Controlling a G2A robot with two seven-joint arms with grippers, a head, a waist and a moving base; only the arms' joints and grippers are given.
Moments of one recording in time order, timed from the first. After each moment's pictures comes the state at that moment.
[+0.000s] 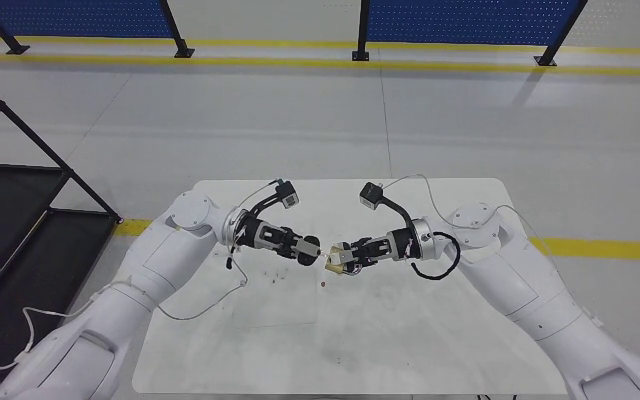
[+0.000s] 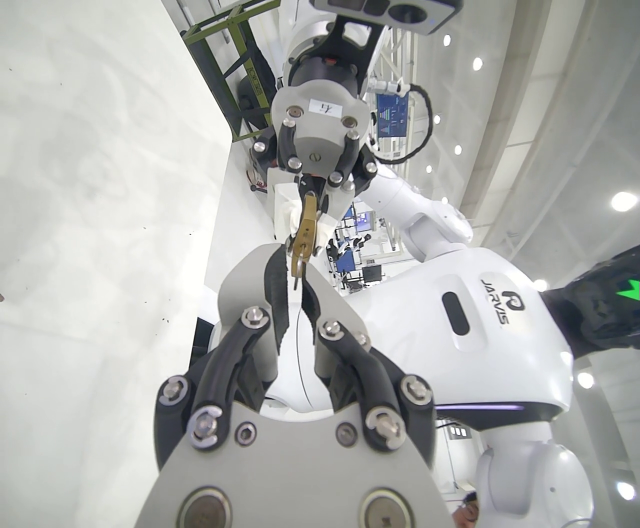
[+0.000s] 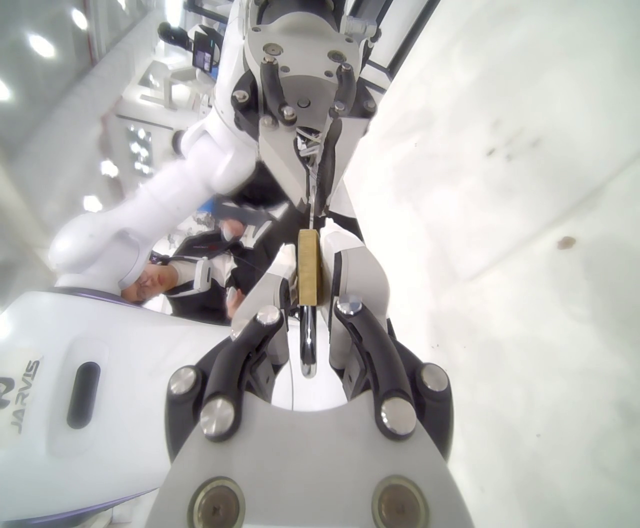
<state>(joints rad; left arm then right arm) 0.87 -0.97 -0.88 -1.21 -0.76 -0.34 -1.48 -0.76 -1.08 0.69 -1.39 0.50 -0.24 1.21</state>
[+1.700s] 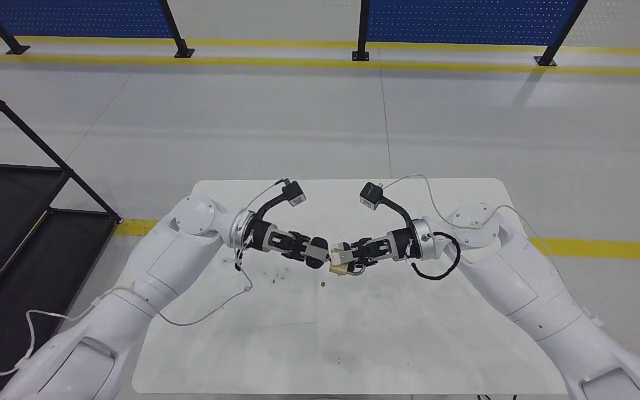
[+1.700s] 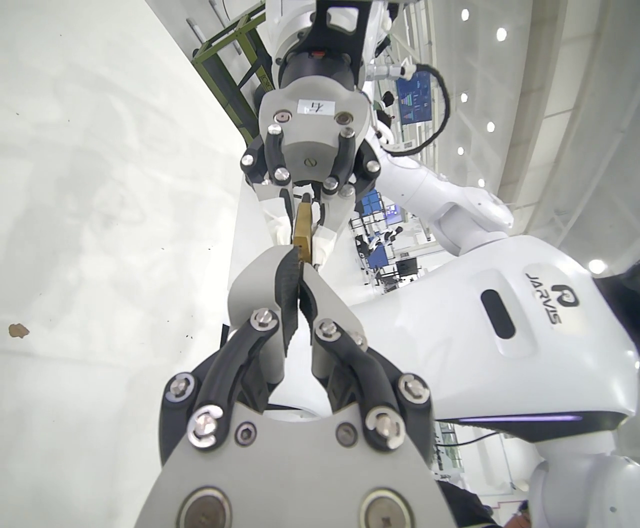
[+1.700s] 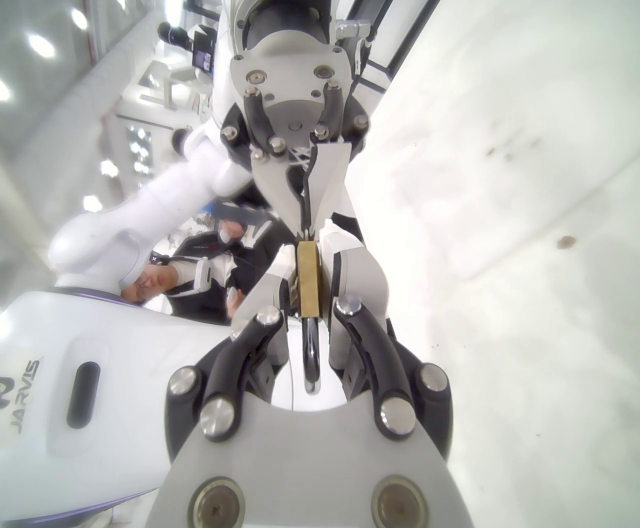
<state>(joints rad) 0.91 -0.97 -0.91 -1.32 -0.65 -0.42 -1.40 -0.76 -1.08 0.69 -1.39 0.50 -0.24 1.21</state>
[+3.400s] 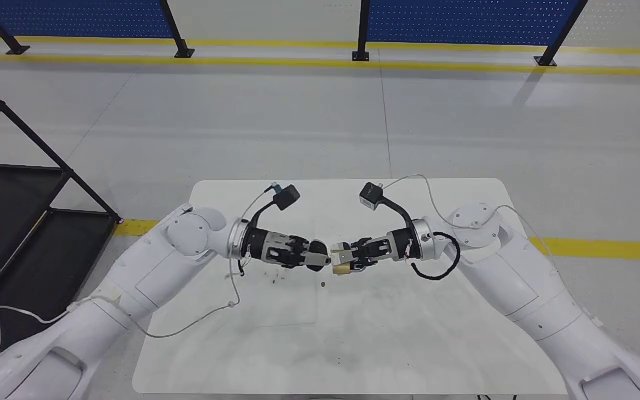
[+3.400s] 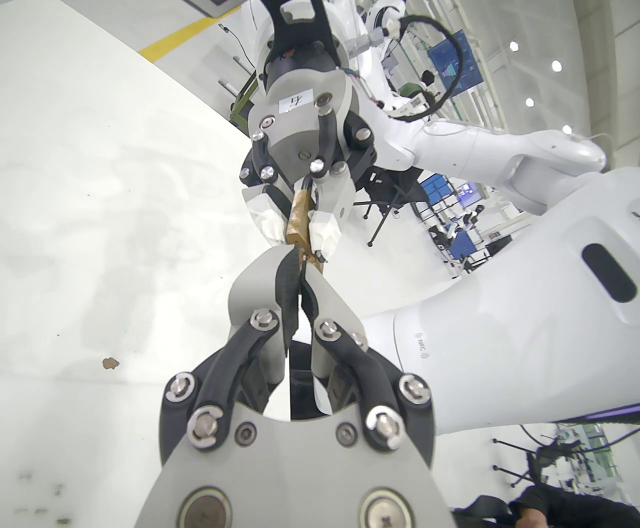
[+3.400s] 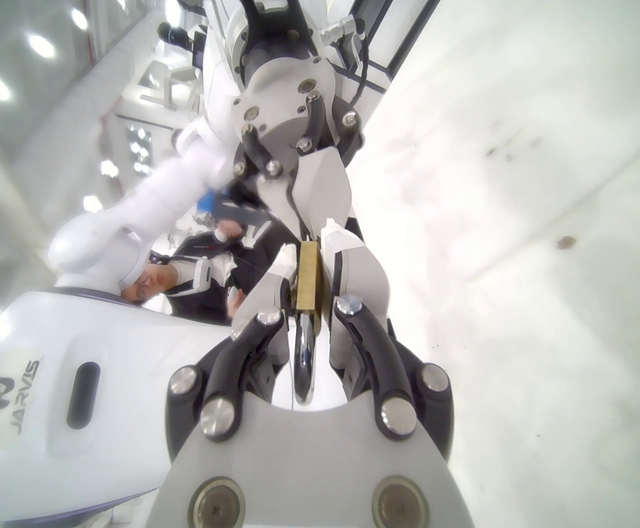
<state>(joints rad) 0.91 -0.82 -0.77 -1.46 -0.46 -0.77 -1.05 -0.76 -1.08 0.69 -1.39 0.50 -0.24 1.21</state>
